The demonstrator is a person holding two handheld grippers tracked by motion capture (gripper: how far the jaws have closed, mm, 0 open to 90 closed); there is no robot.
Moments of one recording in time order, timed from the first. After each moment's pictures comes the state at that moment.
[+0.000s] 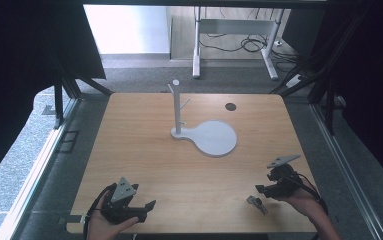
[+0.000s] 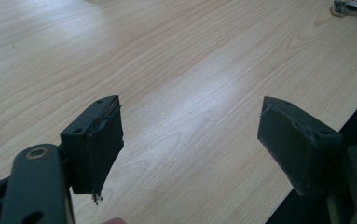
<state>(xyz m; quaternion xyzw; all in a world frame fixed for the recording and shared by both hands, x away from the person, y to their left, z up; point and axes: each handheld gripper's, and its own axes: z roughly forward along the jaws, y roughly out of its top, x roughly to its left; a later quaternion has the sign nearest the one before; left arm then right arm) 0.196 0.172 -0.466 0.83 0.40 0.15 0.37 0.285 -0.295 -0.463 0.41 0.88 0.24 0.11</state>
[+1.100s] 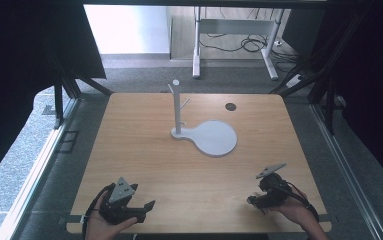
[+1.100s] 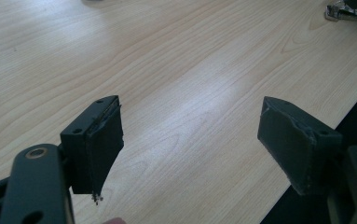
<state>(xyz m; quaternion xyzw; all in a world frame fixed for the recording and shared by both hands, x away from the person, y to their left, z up) 0.194 0.174 -0.462 0.82 0.39 0.14 0.38 0.272 -0.273 -0.489 0.39 0.89 0.20 0.07</state>
